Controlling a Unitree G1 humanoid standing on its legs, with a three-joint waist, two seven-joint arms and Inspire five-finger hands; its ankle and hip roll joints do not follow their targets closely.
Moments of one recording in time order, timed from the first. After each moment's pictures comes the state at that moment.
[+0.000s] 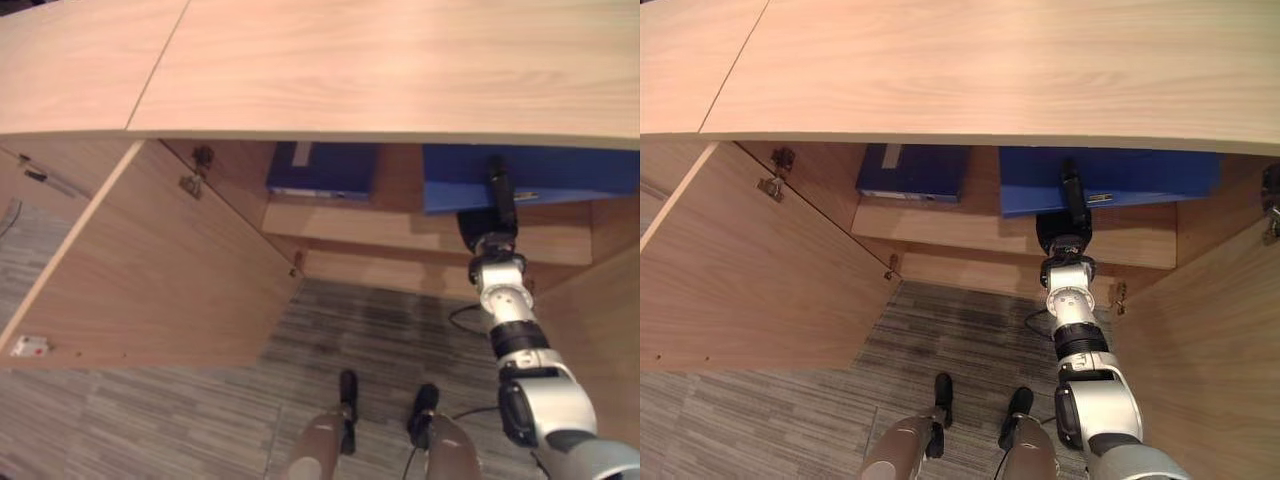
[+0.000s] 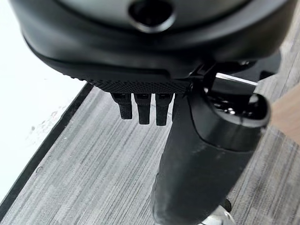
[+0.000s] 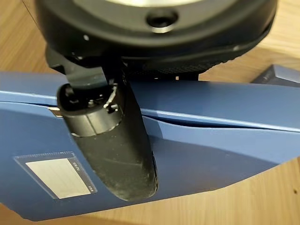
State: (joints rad) left arm 0.10 0.22 -0.12 1.24 -0.44 0.03 -0.09; right arm -0.84 -0.28 -0.09 0.81 1.49 -0.19 -0.03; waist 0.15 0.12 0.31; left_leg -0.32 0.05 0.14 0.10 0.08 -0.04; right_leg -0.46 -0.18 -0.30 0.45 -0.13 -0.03
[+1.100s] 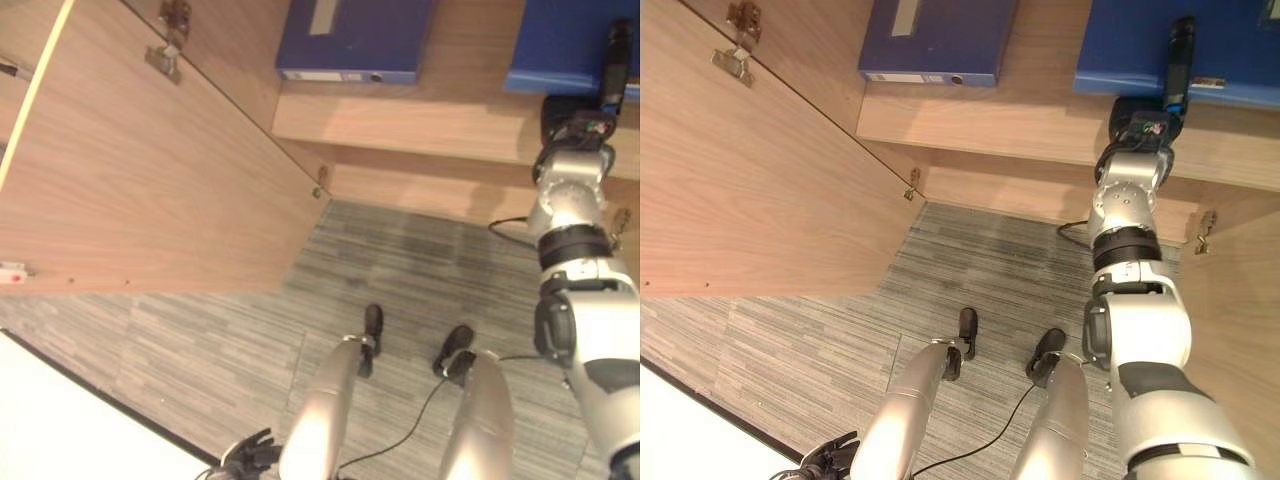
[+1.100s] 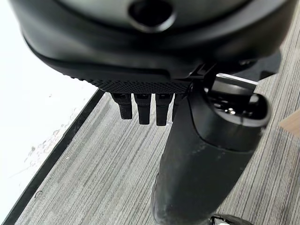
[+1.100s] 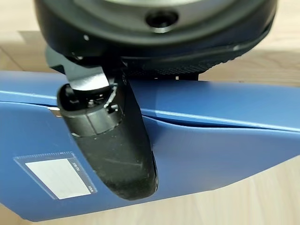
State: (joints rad) left arm -0.01 0.26 -0.24 1.12 -0.50 0.00 -0.05; right arm -1.29 -0.51 -0.04 1.03 1.58 -0.32 -0.17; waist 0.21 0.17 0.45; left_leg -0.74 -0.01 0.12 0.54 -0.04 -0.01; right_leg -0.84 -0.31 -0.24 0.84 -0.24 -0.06
